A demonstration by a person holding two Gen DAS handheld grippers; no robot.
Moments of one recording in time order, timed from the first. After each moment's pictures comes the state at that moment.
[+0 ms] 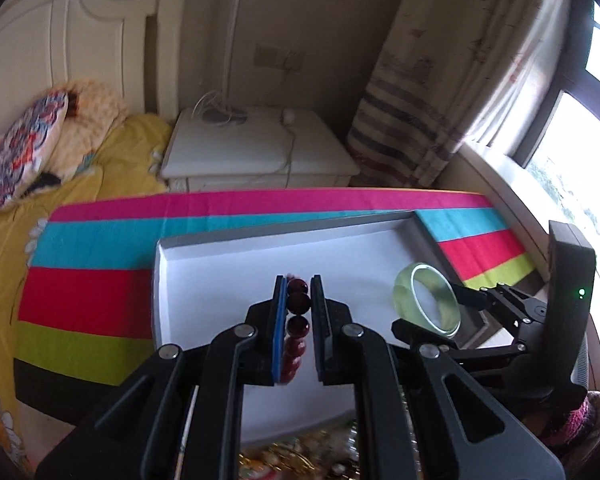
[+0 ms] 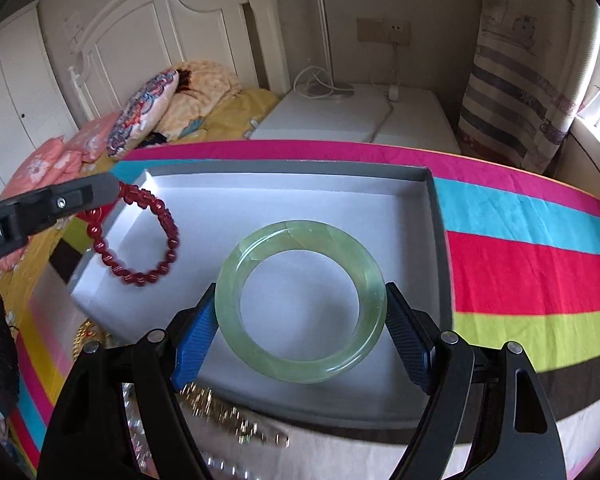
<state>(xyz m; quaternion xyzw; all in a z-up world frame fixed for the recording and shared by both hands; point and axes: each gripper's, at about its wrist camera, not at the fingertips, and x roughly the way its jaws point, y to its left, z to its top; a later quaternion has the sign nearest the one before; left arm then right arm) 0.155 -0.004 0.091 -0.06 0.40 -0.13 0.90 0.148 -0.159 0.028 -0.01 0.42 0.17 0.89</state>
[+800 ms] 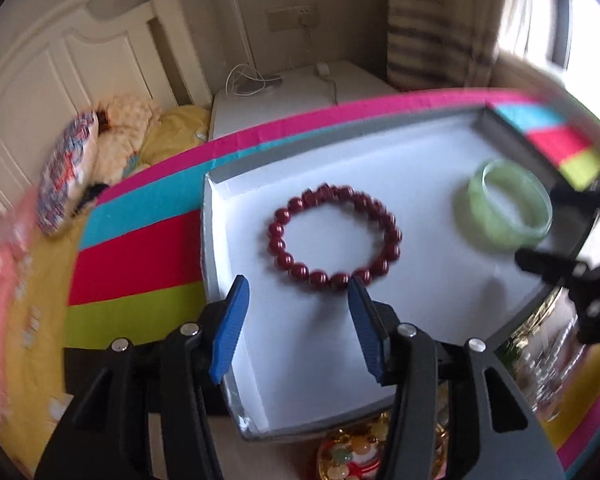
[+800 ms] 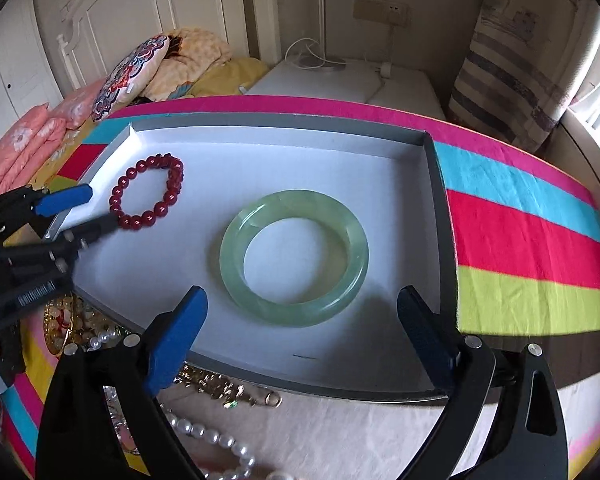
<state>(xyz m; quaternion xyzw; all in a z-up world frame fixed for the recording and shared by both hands) 0.121 -0.010 0.025 0.11 0.44 -0.05 0.89 0.121 -0.158 0.011 -0.05 0.45 0.14 0.88</state>
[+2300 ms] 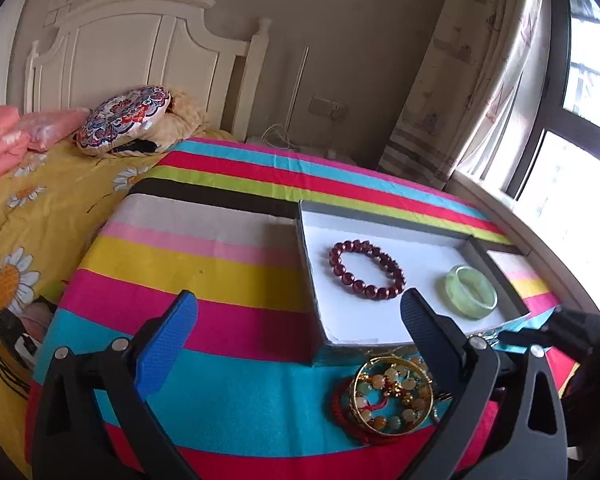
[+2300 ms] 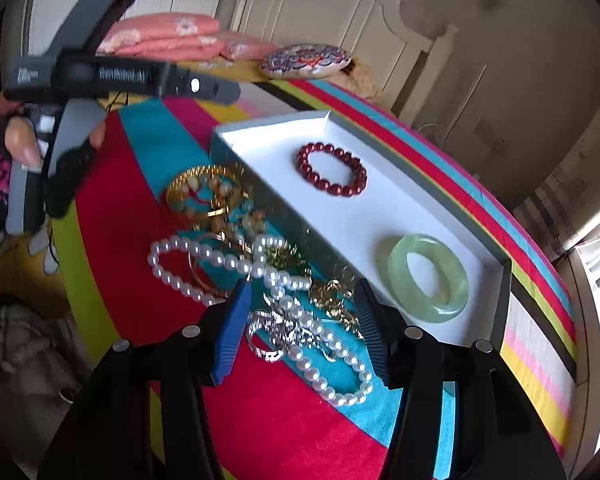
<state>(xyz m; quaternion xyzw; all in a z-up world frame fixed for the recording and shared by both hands) -0.156 0.076 0.044 -0.12 0.27 -0.06 0.95 -0.175 -0.109 0.006 -0.28 0.31 0.29 0.86</state>
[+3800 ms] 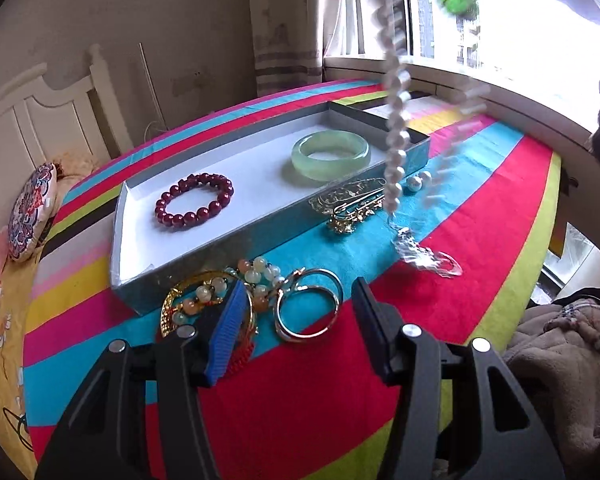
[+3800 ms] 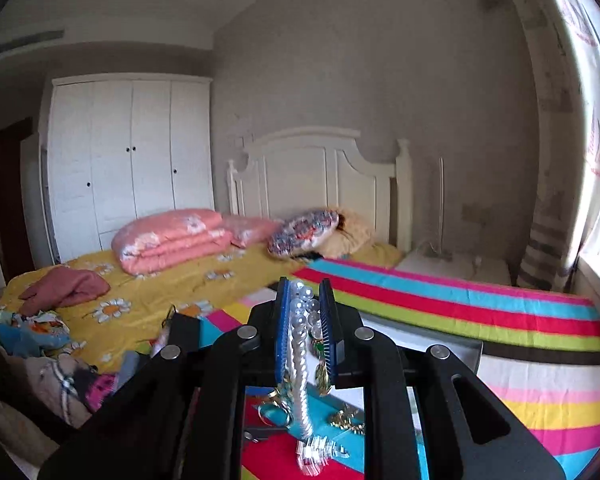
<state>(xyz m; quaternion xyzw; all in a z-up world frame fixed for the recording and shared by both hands) -0.186 -0.063 0.008 0.15 0.33 -0.21 0.91 -0.231 -0.191 0.140 -0.01 0.09 0.37 0.93</state>
